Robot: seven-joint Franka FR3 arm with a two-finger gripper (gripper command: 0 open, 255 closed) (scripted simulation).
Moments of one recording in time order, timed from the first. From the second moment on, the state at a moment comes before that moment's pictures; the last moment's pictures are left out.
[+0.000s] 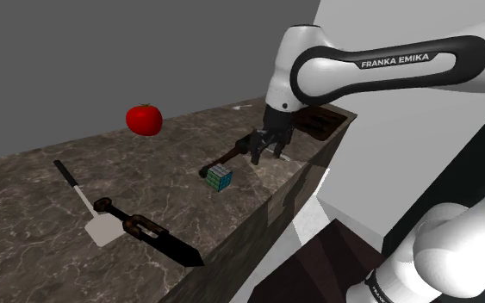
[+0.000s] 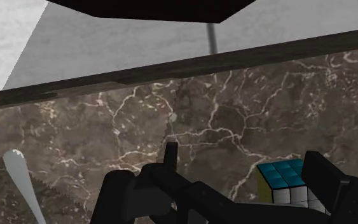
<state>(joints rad) 0.05 -0.32 0.25 -2.29 0.11 1.95 0.26</state>
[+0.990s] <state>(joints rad) 0.09 0.08 0.35 -2.10 -0.01 2.16 0.48</state>
